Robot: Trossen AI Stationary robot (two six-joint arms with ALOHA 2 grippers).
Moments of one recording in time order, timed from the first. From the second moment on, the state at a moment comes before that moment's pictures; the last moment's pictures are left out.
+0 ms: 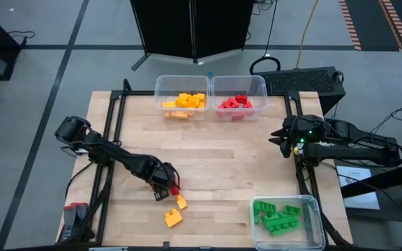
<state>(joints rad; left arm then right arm) -0.36 1.64 0.82 -0.59 0.02 -0.78 -0.19 0.45 0.63 -0.85 0.06 0.41</state>
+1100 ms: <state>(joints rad) -0.19 1.64 1.22 -0.97 0.05 -0.61 -0.19 0.45 0.63 -0.85 0.06 0.43</state>
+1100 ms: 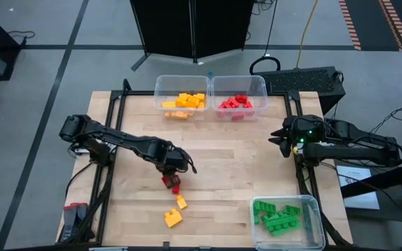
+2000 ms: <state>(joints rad) -0.25 1.77 1.12 -0.88 0.02 -0.72 -0.19 0.45 0.63 -0.85 0.06 0.43</state>
